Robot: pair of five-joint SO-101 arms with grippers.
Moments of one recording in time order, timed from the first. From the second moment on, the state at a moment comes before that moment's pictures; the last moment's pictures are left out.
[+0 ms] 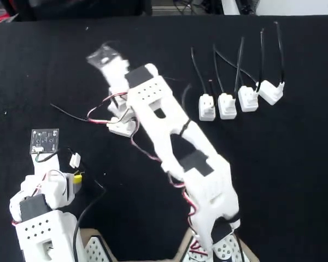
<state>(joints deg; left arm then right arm) -26.7 -85.3 84.8 66.9 -21.1 -33.2 29.4 -26.6 80.4 18.3</state>
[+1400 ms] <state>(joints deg) -29.1 -85.3 84.8 66.9 -20.4 -19.7 44.9 -42.3 91.2 9.4</state>
